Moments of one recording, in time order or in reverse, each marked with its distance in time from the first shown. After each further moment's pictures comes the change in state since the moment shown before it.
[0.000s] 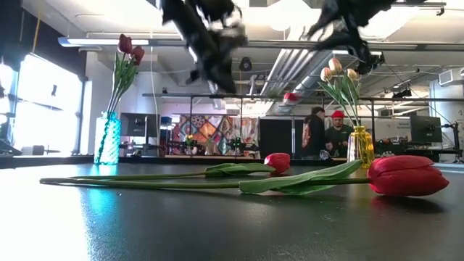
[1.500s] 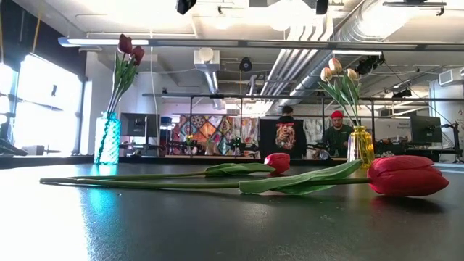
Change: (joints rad) left arm -0.271 -0.310 0.001 0.068 -0.015 -0.010; right arm 0.151 0.092 0.000 0.780 0.189 -0.164
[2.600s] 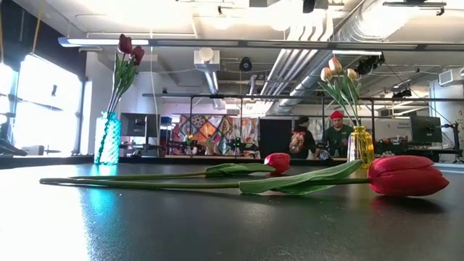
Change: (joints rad) left arm 0.004 -0.083 0.000 -0.011 0.036 0.115; right arm -0.081 0.073 0.000 0.200 -0.081 -0.184
